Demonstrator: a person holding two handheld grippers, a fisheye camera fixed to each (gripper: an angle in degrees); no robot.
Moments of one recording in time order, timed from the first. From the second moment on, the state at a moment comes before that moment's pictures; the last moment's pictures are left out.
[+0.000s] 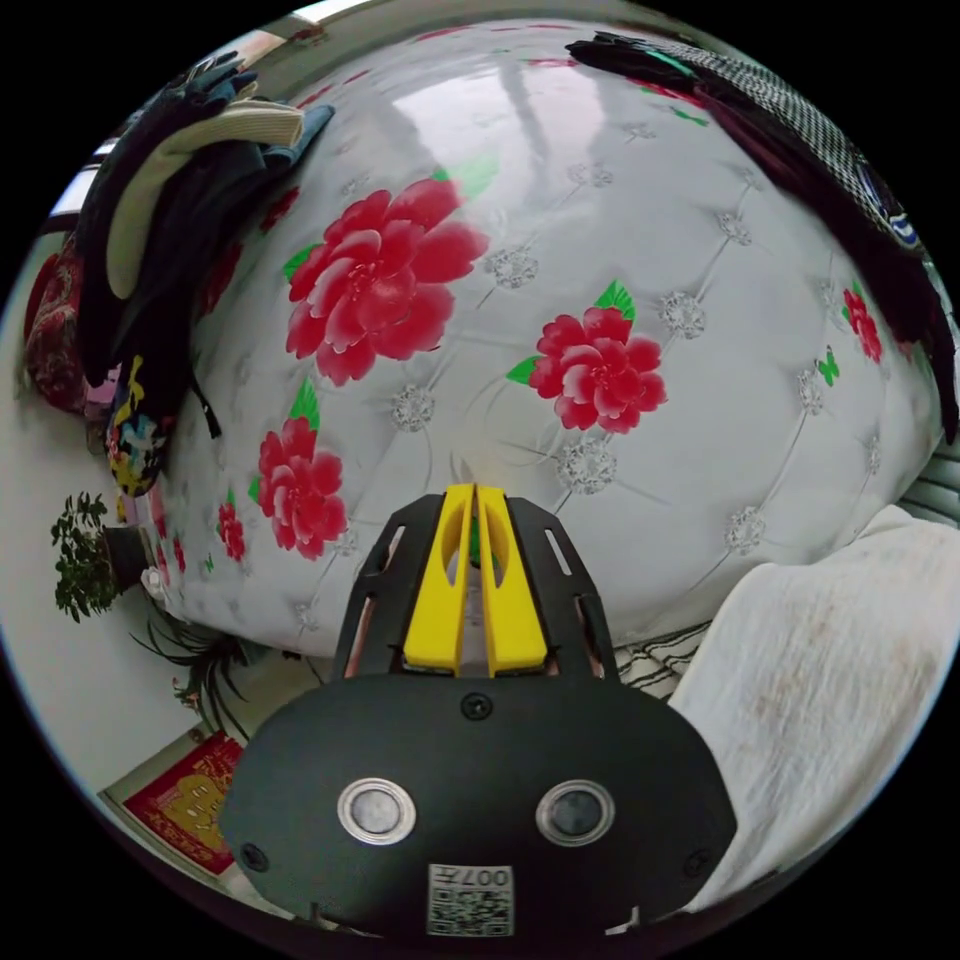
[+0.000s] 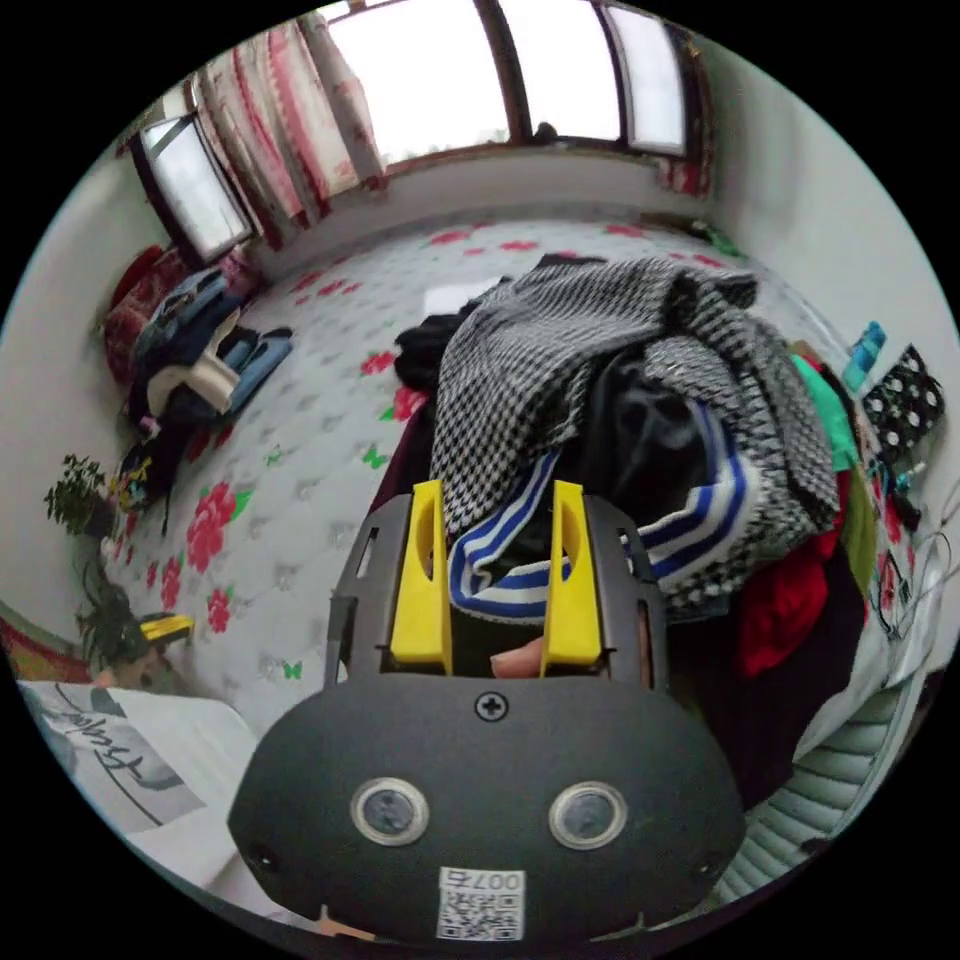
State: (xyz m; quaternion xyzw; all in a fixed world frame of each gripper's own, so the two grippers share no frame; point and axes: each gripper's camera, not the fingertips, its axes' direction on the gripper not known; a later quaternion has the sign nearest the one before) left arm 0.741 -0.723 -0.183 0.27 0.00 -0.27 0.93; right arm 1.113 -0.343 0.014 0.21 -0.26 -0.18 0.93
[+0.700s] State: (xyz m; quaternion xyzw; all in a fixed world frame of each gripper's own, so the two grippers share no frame) left arm 0.760 -0.481 -0.213 0.55 0.17 -0.27 0.77; right arm 1.227 -0.225 -0.178 0.35 -0.67 -0.23 0.62
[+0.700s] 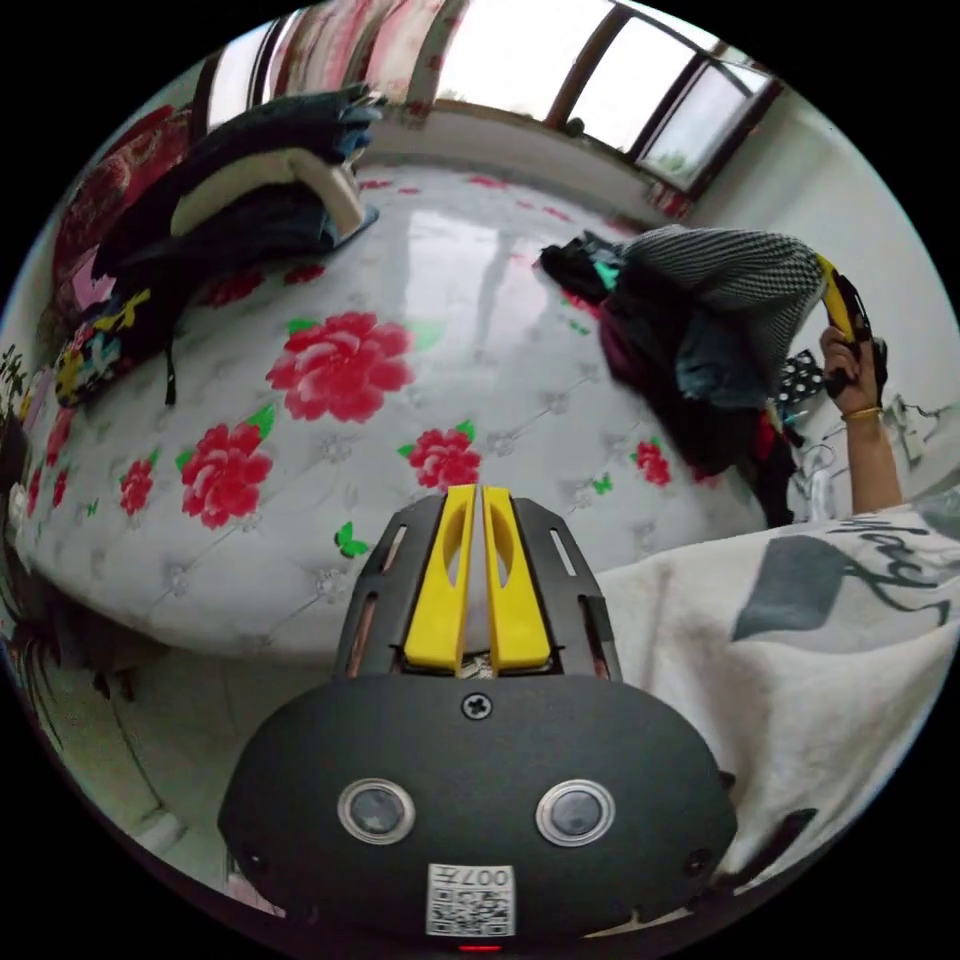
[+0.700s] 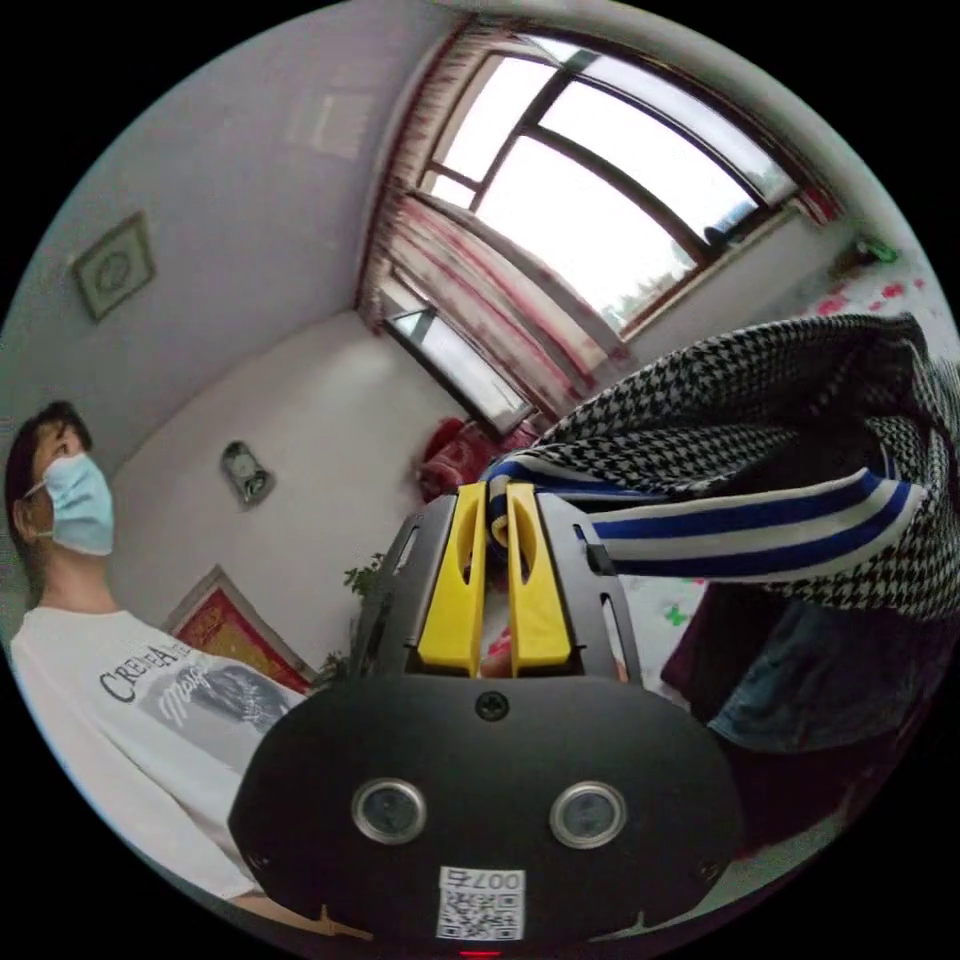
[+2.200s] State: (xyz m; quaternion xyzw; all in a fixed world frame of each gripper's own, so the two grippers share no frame) left arm 0.589 -0.246 -0.193 0.49 0.29 -0.31 0.76; right arm 0.669 0.159 -0.298 0.32 -0.17 -0.62 0.70
